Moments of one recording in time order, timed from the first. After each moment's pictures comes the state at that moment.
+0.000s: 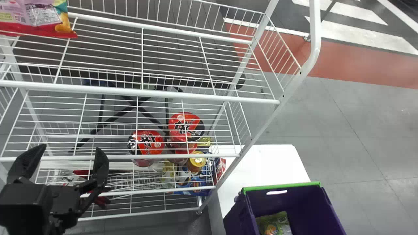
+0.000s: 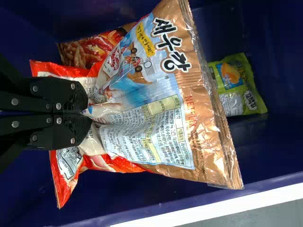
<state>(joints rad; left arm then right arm) 0.54 0.19 -0.37 -2.00 -0.03 0.03 0.32 0.48 -0.31 -0.79 -1.26 0.40 0.74 0.83</state>
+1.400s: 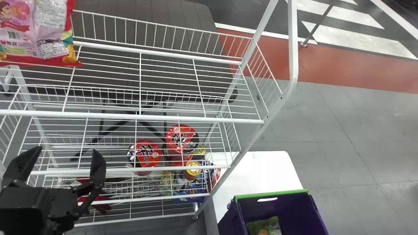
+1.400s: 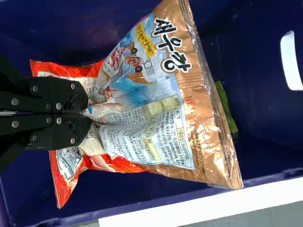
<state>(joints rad) 0.56 0.19 -0.37 -2.03 -0.05 0.05 0.34 0.47 -0.29 -0.75 -1.32 0.40 0.77 0.86</state>
